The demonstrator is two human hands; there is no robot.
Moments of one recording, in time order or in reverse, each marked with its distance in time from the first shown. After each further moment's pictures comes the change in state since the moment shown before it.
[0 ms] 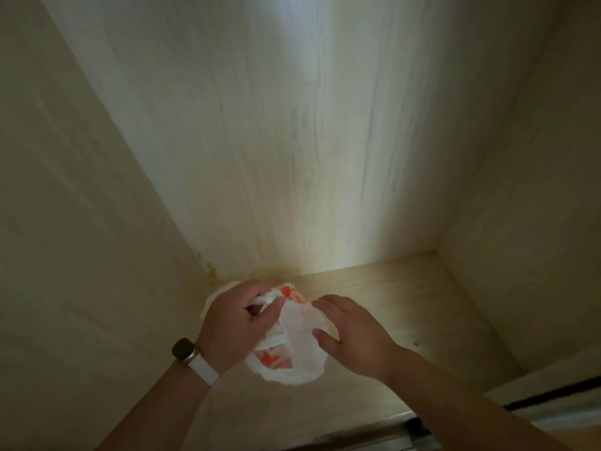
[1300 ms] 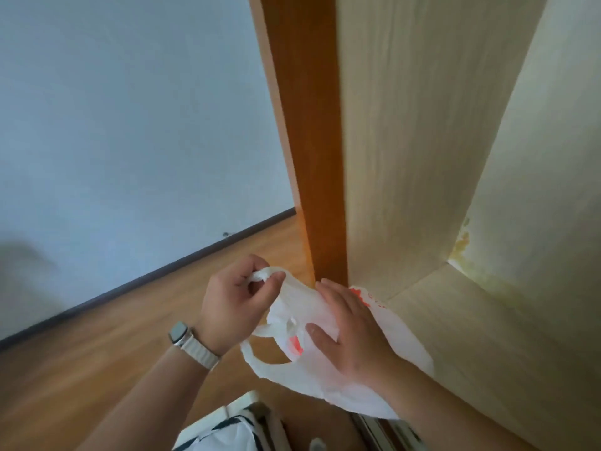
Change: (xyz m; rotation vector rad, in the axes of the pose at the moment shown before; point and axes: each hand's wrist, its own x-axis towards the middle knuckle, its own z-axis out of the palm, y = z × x) left_hand -0.284 0.222 -0.068 0.480 0.901 -0.737; right_hand -0.112 -0.172 0.043 0.288 -0.547 -0.894
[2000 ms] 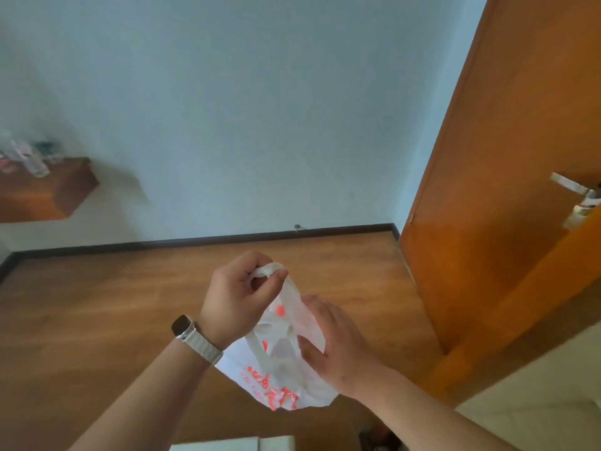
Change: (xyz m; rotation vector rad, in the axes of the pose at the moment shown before) left_hand 0.056 -0.195 -0.142 0.075 0.348 -0.236; right_hand 0.215 -0.120 0.149 -0.013 -0.384 -0.343
